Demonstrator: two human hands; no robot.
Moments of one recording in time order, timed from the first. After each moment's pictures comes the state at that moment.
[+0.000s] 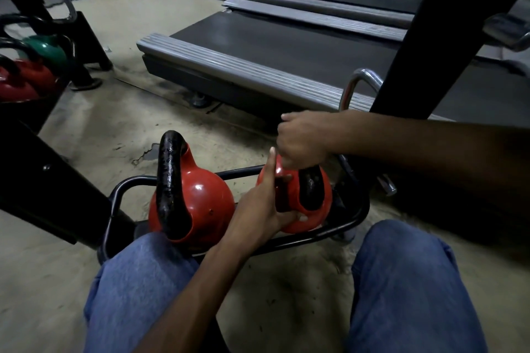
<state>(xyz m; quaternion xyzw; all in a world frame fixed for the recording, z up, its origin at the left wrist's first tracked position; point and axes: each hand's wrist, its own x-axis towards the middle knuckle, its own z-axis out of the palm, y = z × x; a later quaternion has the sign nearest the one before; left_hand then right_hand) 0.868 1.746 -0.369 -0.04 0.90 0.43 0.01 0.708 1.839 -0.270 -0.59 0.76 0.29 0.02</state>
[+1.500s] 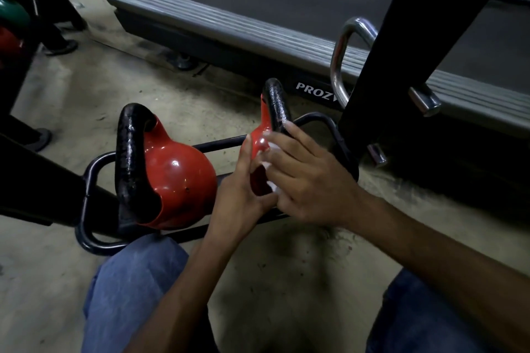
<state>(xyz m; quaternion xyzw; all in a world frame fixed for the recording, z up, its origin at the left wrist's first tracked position) 0.876 1.764 -0.387 -0.11 0.87 0.48 -0.04 0.790 1.927 -0.365 -0.57 0.77 -0.12 -0.25</state>
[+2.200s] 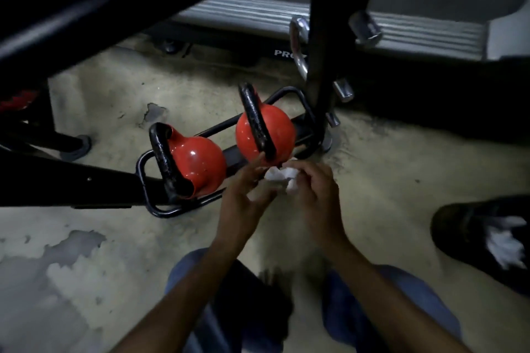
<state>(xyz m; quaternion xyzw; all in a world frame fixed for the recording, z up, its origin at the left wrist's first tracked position) 0.946 1.822 -0.234 -0.13 0.83 0.53 0.04 0.916 1.974 -0.244 0.02 0.79 -0.61 0.06</state>
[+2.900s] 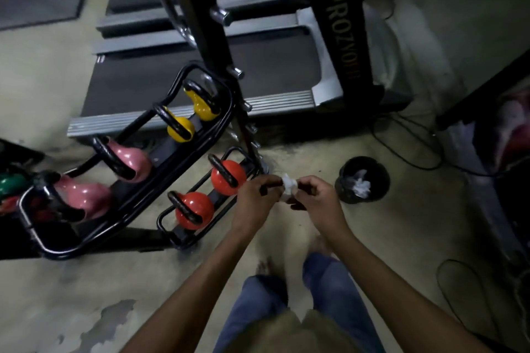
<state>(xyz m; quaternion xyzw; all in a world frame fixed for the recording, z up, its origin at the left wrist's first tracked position) 1.022 1.913 0.181 0.04 0.82 0.54 0.20 1.077 2.068 0.171 0.25 0.66 -0.71 0.04</state>
